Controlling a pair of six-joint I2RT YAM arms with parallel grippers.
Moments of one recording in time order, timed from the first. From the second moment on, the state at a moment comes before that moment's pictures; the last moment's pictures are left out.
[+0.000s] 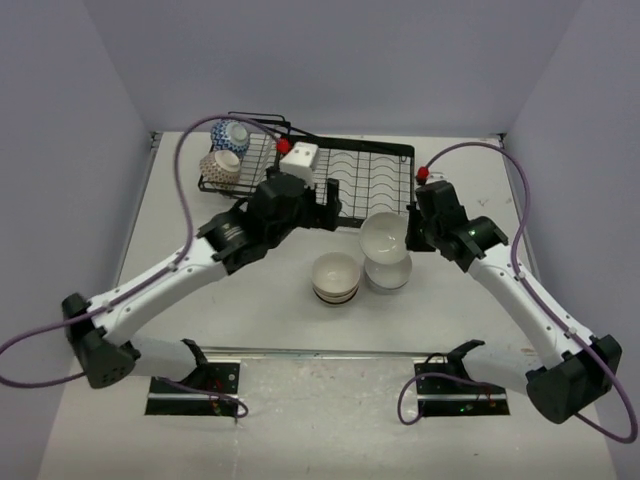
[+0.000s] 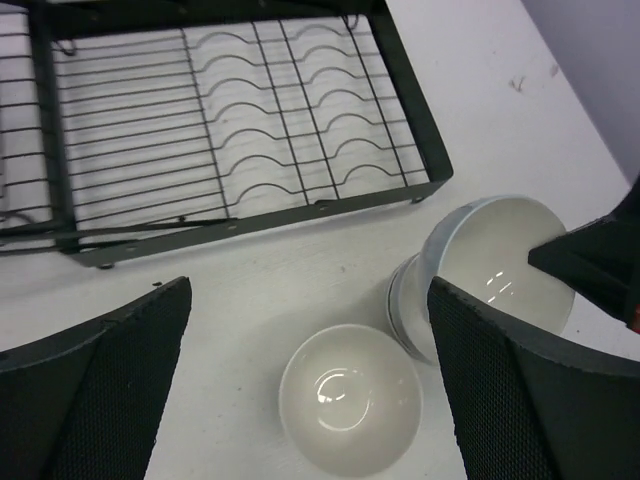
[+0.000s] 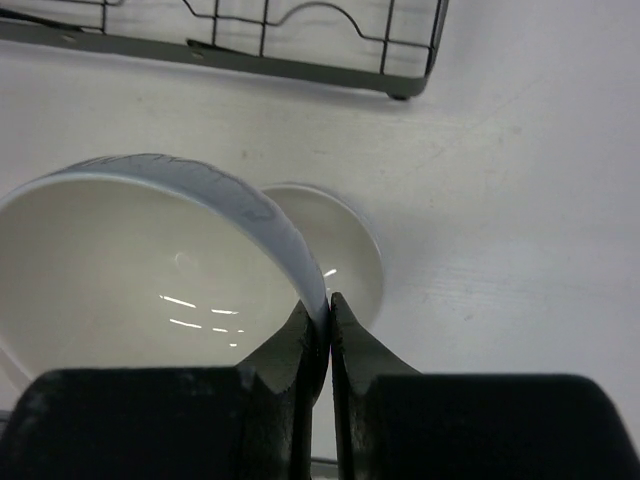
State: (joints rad) left arm -0.89 1.43 1.39 -0.41 -0.35 -0.38; right arm 0.49 1.16 1.14 -0.79 0.21 0.42
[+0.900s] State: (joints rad) left arm -0.89 0.72 0.96 -0.61 -0.67 -0.39; right arm 0.36 1.21 0.88 -0.68 0.03 0.46
